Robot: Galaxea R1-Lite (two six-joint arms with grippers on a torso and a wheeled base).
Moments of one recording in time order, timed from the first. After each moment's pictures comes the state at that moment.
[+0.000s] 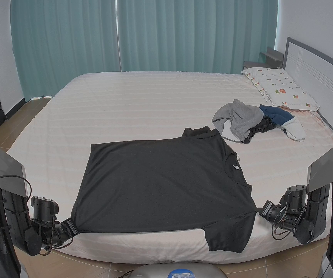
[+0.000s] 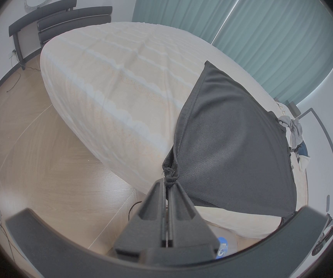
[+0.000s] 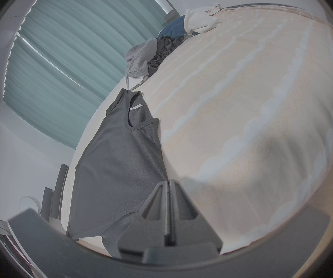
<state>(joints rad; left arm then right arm) -0.04 2.21 -0.08 -1.25 0.04 -0.65 0.14 2.39 -0.23 -1.55 0.07 0.77</state>
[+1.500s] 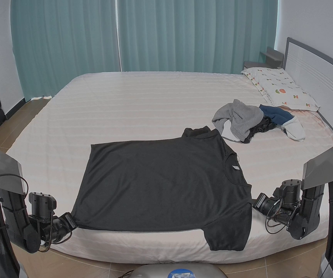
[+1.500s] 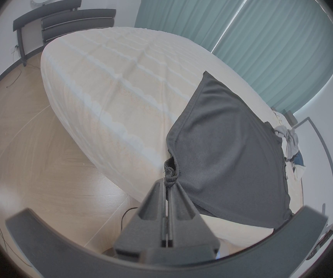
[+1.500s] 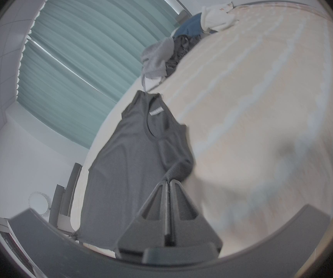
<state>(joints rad) -0.03 2.18 -0.10 -1.25 0.04 -0.68 0.17 2.42 -0.35 -1.55 0.13 0.78</state>
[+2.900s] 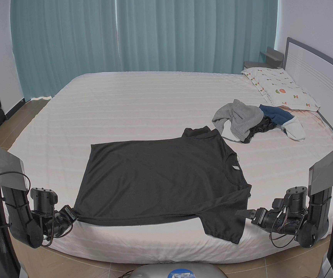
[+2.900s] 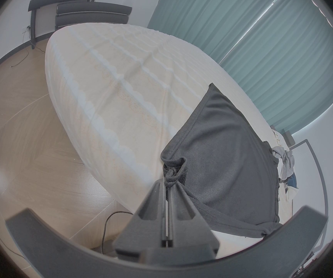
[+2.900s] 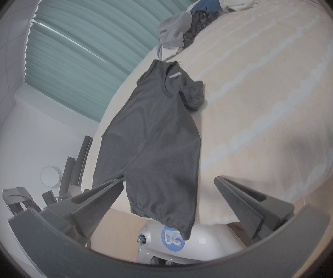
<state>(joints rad) -0.01 2.22 -0.19 -1.25 0.03 -0.80 0.21 2.32 -0.16 -1.55 0.30 0.71</state>
